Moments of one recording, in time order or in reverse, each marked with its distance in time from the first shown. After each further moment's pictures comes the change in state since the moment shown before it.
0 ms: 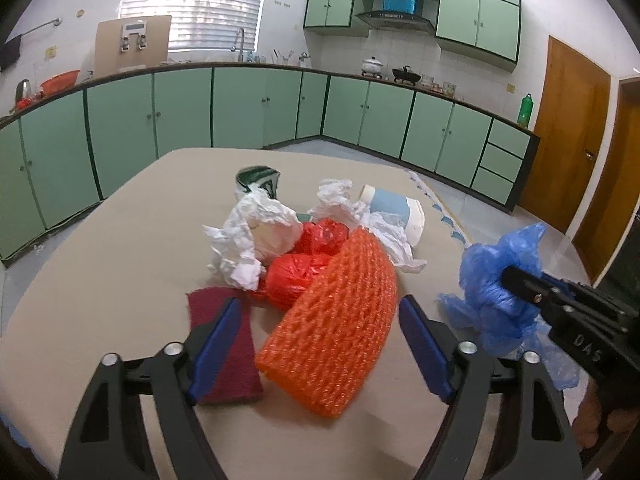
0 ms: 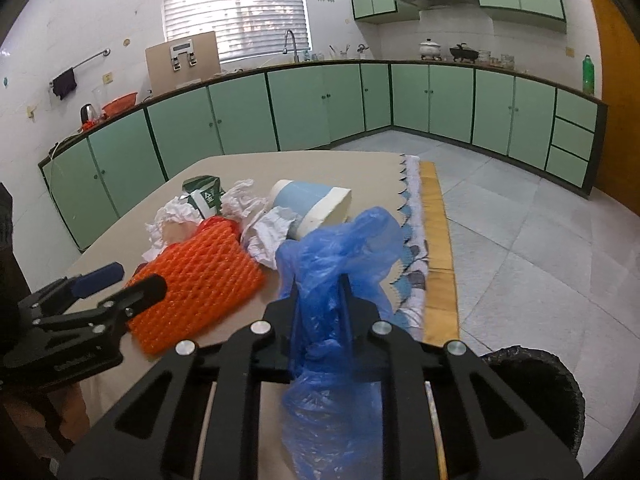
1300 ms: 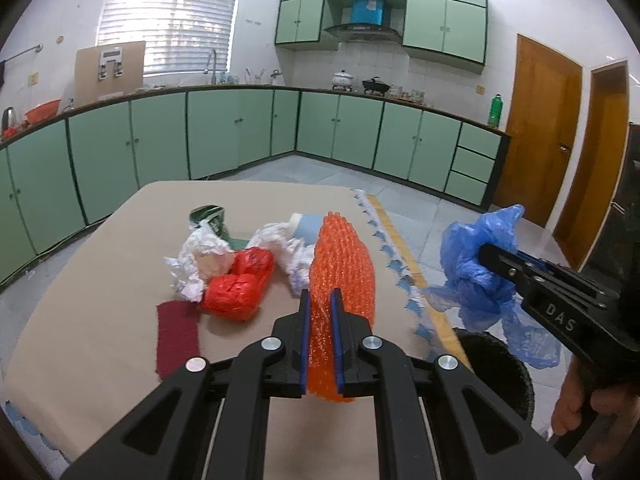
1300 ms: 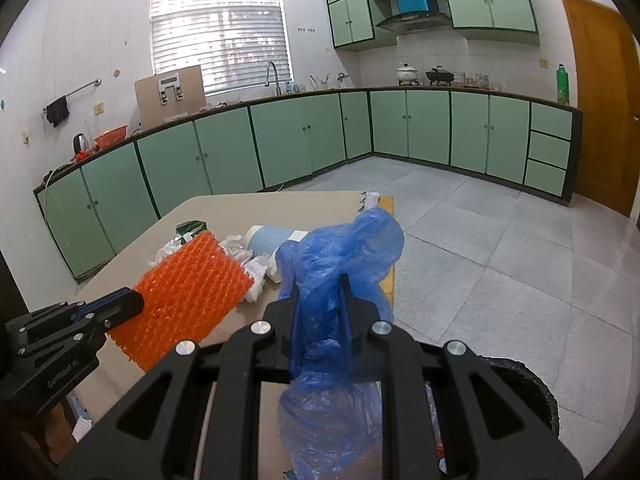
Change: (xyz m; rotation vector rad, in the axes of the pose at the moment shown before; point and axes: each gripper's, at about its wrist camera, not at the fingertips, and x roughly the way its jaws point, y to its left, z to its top) left arm -0.057 -0.053 0.011 0.070 -0.059 -0.071; right arm -0.069 -0.028 0.011 0.040 -0.109 -0.048
